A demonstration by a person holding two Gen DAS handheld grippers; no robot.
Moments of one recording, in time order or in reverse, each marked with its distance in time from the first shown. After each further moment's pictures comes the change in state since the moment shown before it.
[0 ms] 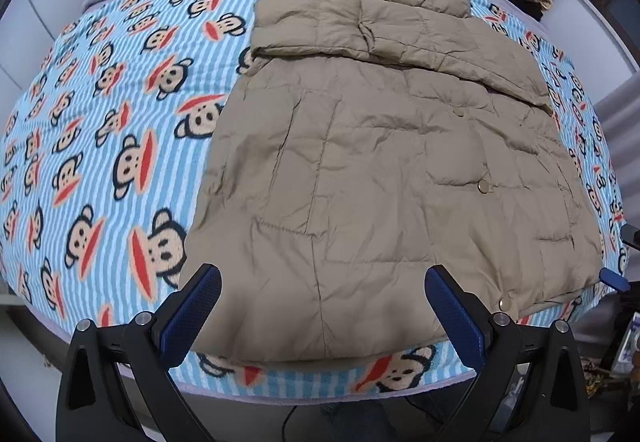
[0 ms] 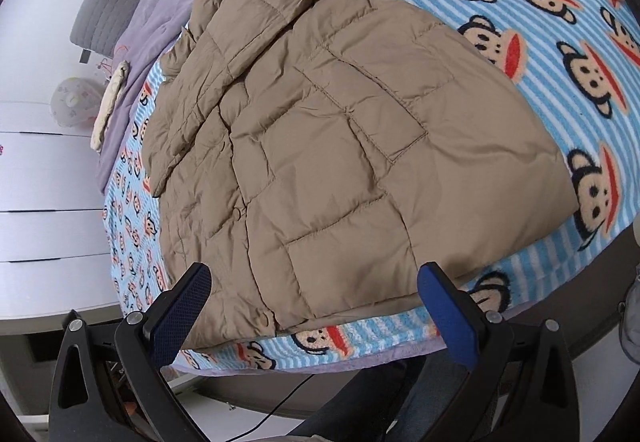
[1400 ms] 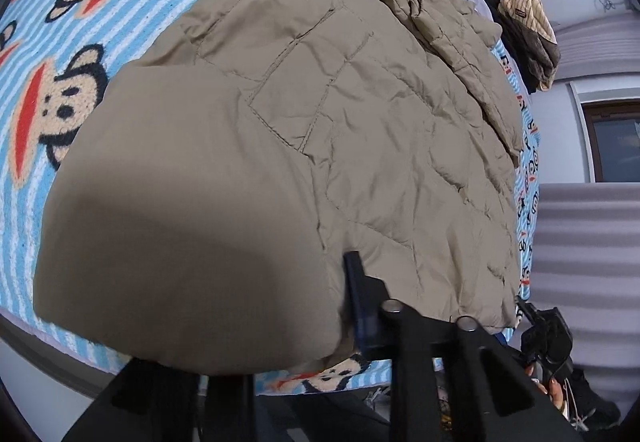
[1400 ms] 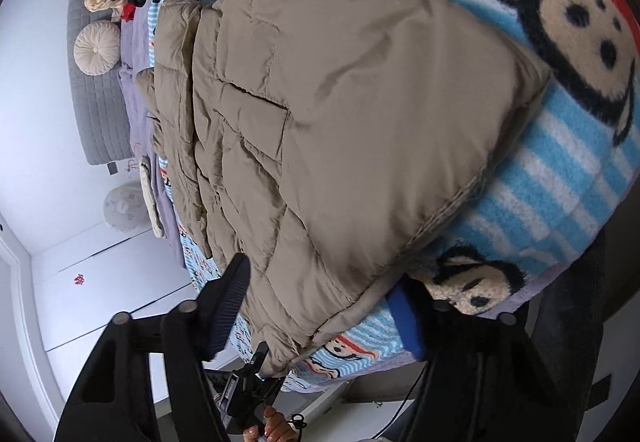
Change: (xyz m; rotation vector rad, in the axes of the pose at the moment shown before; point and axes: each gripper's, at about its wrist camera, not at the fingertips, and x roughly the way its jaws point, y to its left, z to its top) left arm 0.070 0.045 -0.032 -0.366 0.121 -0.423; right arm 0.039 -0.110 -0.016 0.477 0.031 0.322
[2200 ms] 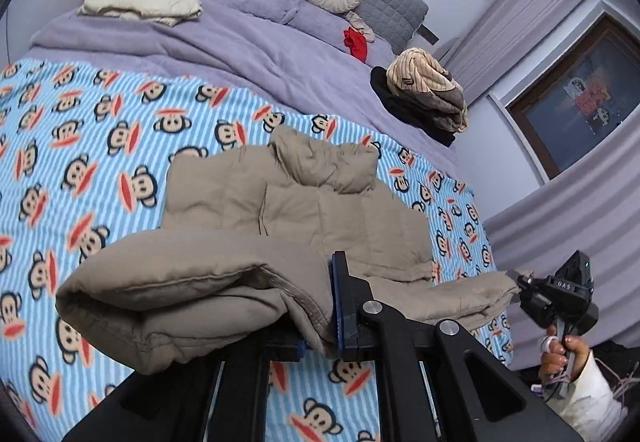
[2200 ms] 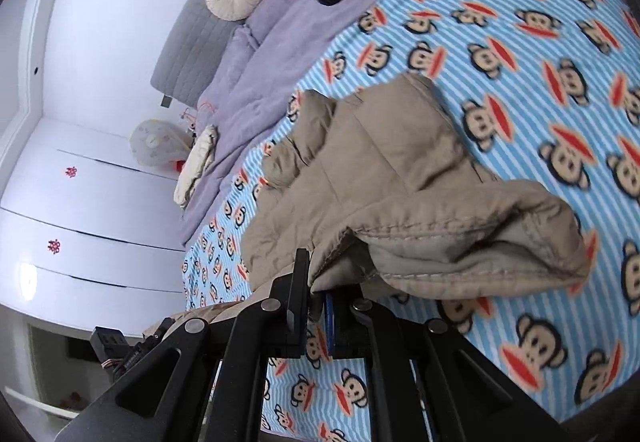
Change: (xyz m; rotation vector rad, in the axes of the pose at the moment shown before) left arm -0.139 -0.184 0.165 0.392 -0.340 -0.033; right arm -0.038 0.264 0.057 -0.603 -0.141 0.011
